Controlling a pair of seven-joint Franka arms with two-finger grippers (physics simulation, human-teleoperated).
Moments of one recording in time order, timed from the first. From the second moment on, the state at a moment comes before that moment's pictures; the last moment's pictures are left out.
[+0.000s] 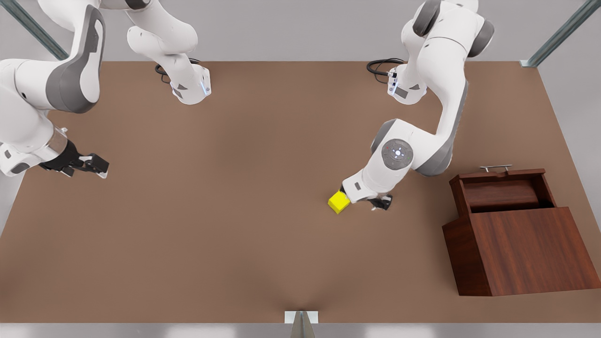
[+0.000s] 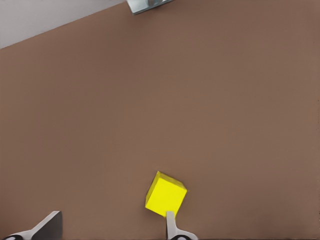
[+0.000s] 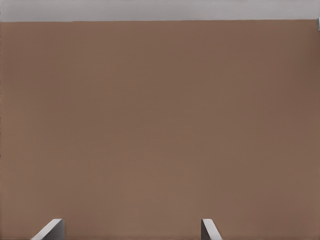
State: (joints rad) left arm -0.37 0.52 -0.16 -1.36 0.04 1.94 -0.02; right arm 0.07 0.14 -0.13 -1.46 -0.02 1.65 -0.02
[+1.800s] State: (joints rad) left arm -0.48 0.69 -0.13 -1.73 0.27 2.37 0.14; right arm 0.06 0.15 -0.13 -1.44 0.03 1.65 -0.02
